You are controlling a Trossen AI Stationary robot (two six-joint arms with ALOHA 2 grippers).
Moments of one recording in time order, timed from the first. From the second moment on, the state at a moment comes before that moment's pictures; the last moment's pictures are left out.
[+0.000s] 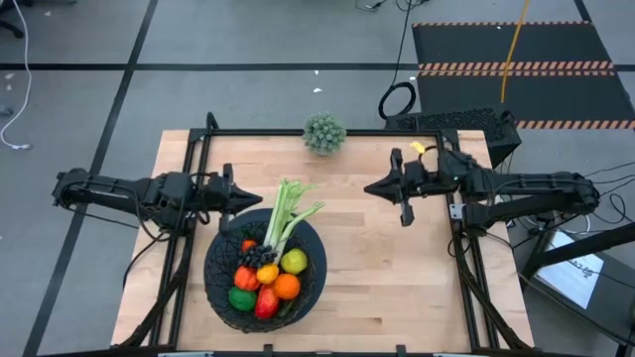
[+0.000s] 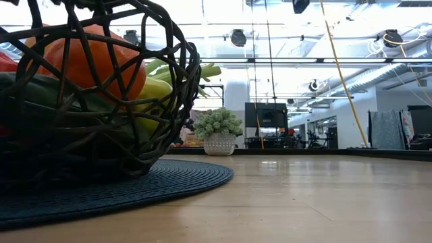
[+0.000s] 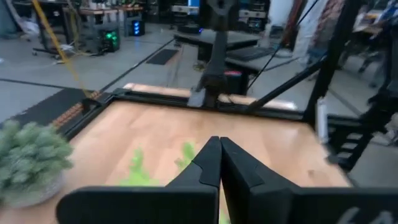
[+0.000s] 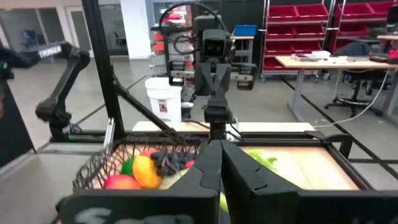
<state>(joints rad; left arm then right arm) -0.12 0.65 0.57 -0.01 -0.16 -0.11 -0.08 0.91 0.76 0.12 -0.17 0.04</state>
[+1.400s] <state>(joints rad) -0.12 0.43 0.38 -0.24 -0.28 -0.12 -0.06 0.35 0.02 0.43 -0.18 -0.02</state>
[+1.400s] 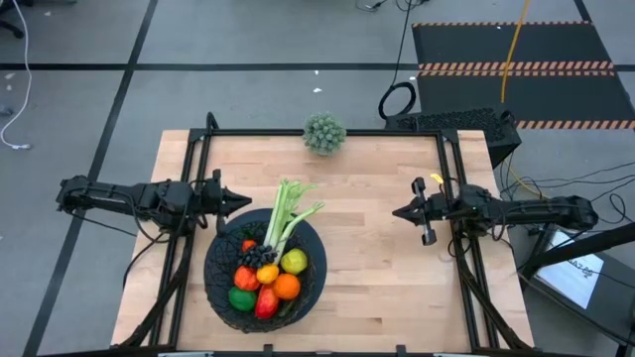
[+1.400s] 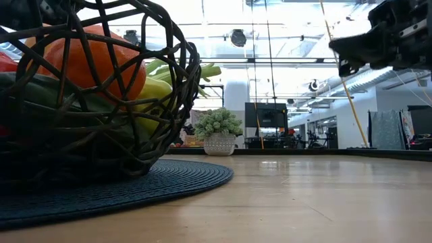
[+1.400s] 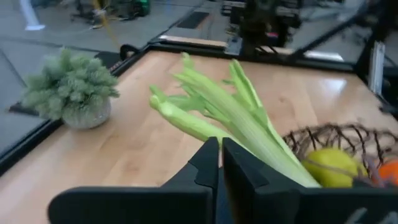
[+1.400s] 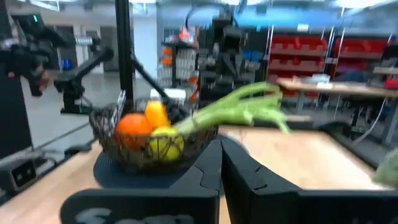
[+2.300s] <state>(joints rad) -0.12 0.42 0.38 -0.24 -0.29 -0.20 -0.06 0.00 0.02 0.05 -0.16 -0.07</state>
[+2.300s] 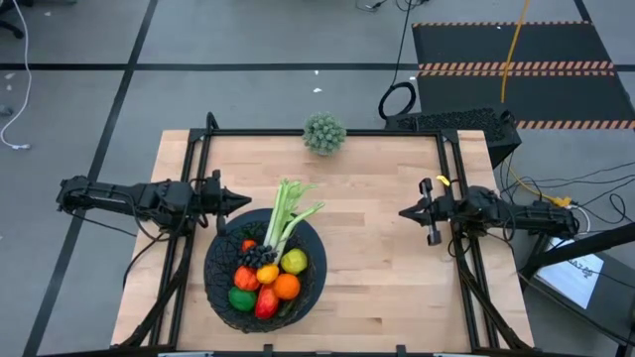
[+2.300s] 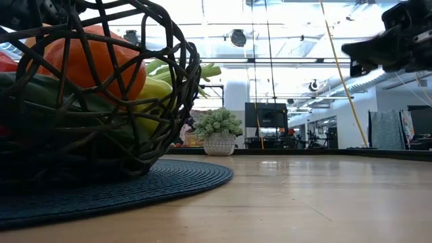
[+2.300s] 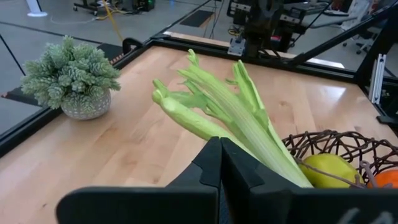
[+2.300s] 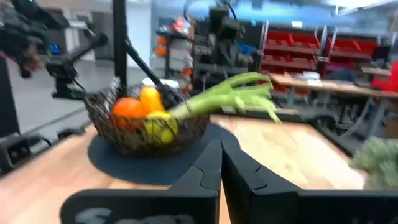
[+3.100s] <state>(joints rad) -0.12 0.22 0.32 -0.37 -0.26 -0.13 -0.06 0.00 0.02 0.12 -0.10 -0.17</state>
